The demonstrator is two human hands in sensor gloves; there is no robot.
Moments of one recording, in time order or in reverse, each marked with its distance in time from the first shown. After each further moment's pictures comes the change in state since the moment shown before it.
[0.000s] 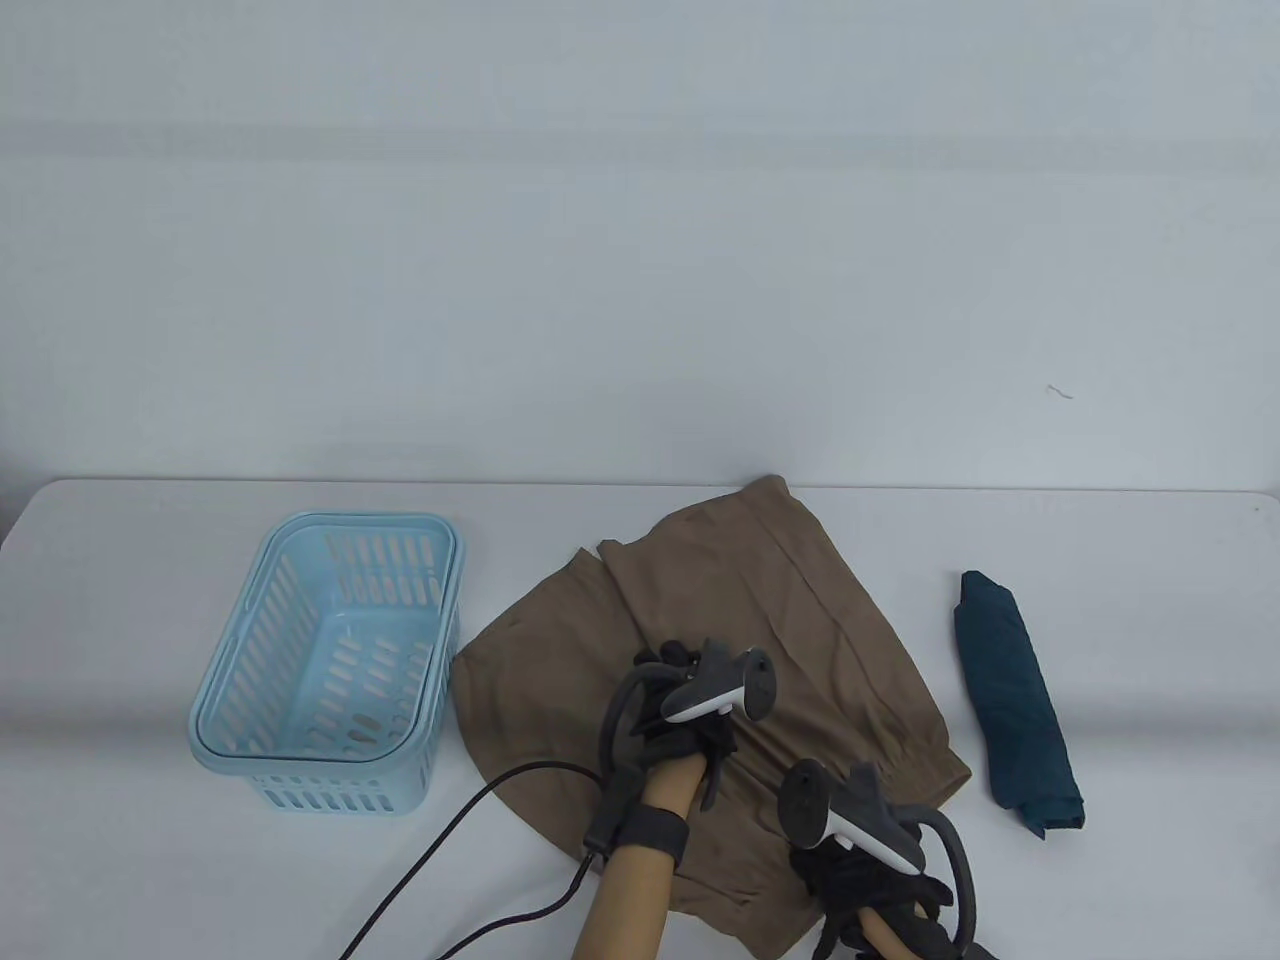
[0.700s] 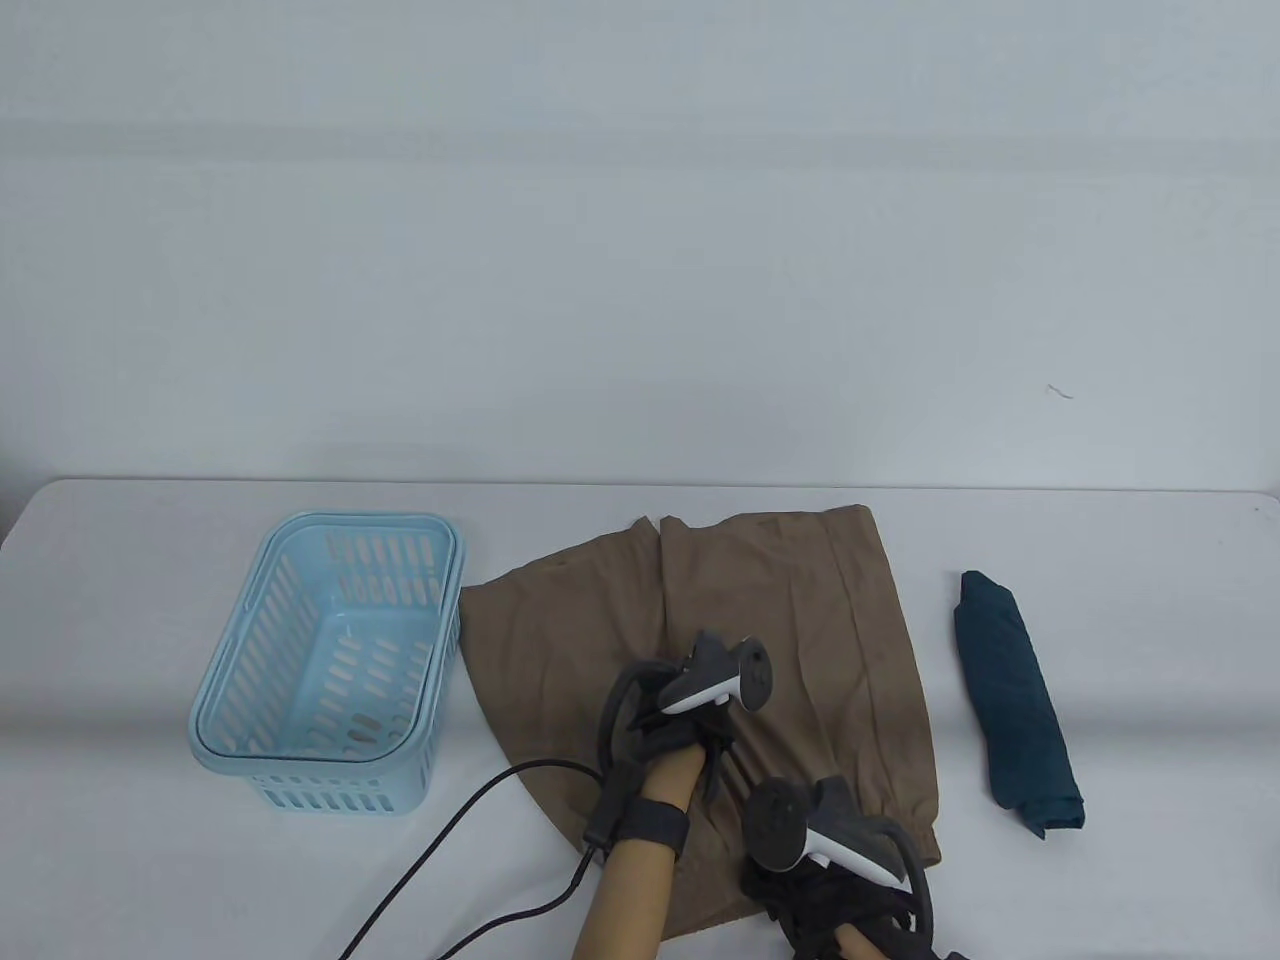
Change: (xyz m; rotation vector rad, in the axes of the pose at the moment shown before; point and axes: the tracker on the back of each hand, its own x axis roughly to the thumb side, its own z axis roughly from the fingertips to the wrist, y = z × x) left_hand -0.005 0.004 -0.001 -0.025 0.010 0.035; right_hand 0.033 0.005 0.015 0.032 -0.229 -0.068
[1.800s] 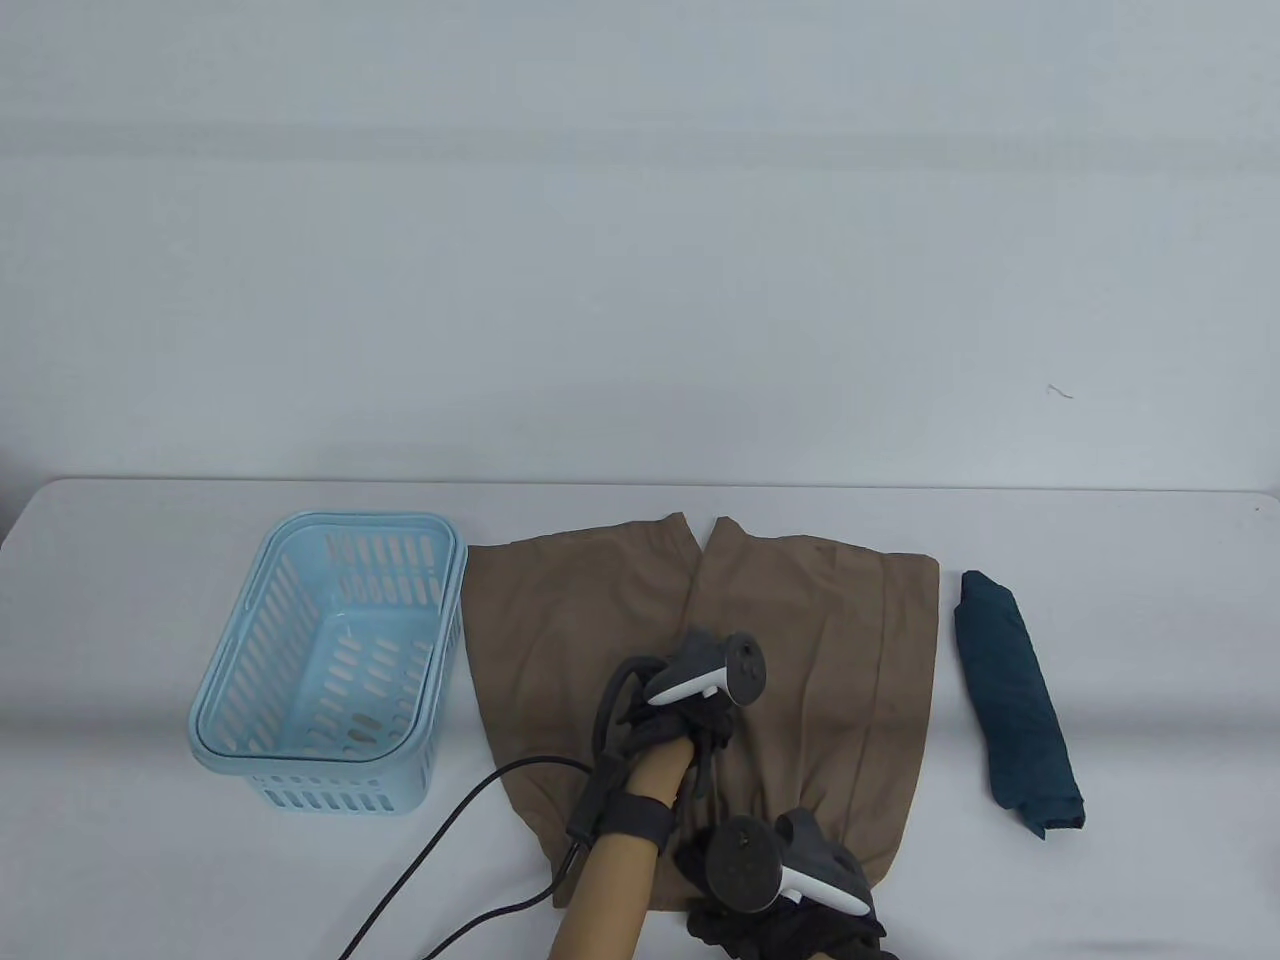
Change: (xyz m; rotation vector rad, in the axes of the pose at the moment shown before) left_hand -0.006 0.000 -0.005 -0.032 -0.082 0.067; right_hand 0.031 0.029 -0.002 -0.012 -0.264 -0.085
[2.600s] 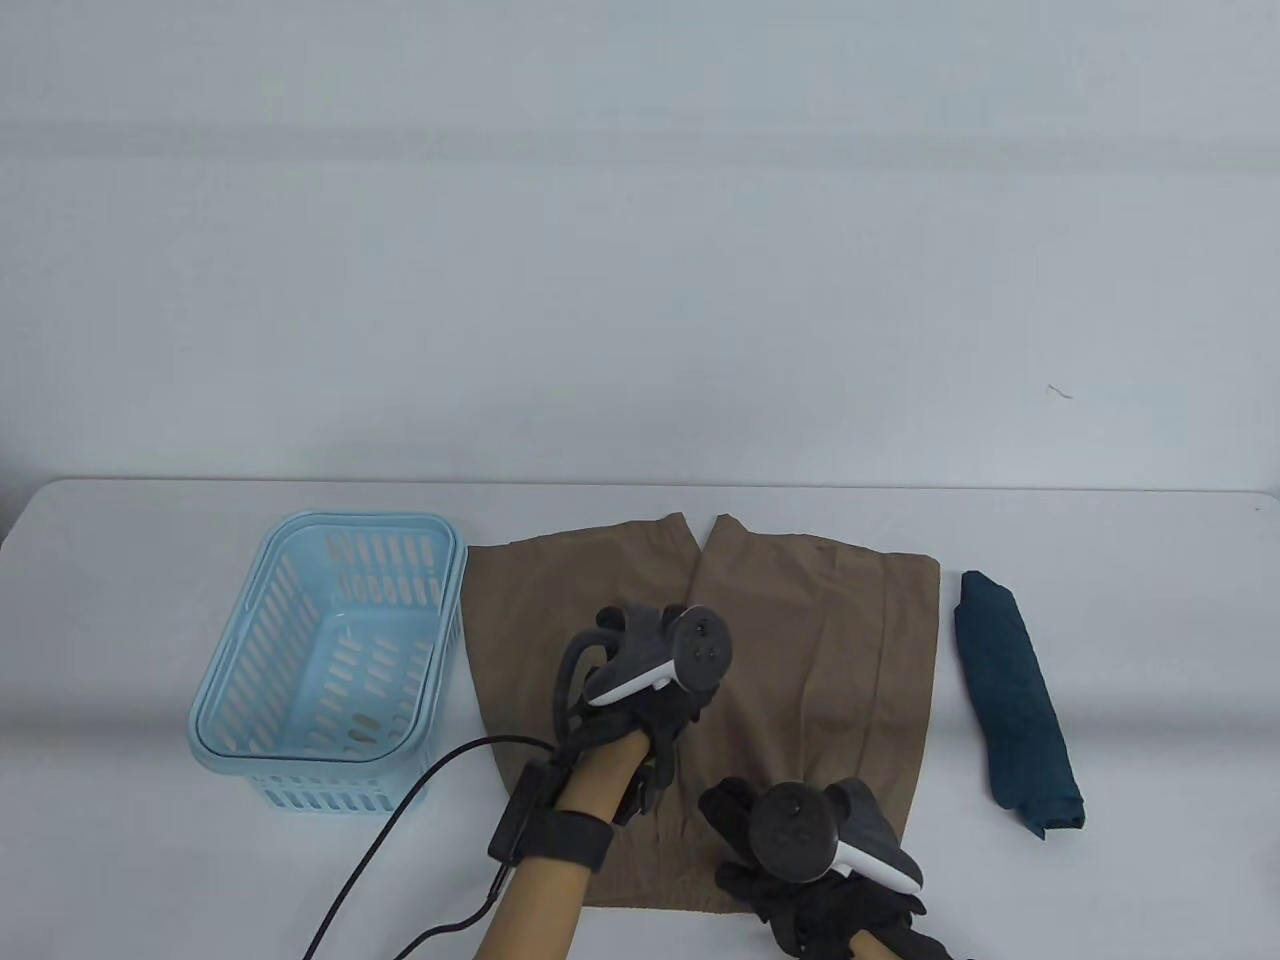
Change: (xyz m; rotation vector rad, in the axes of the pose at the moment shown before) left_hand -0.012 0.068 0.072 0.271 -0.058 0.017; right_hand -0.001 -0.038 0.020 -0.125 -0.073 -0.035
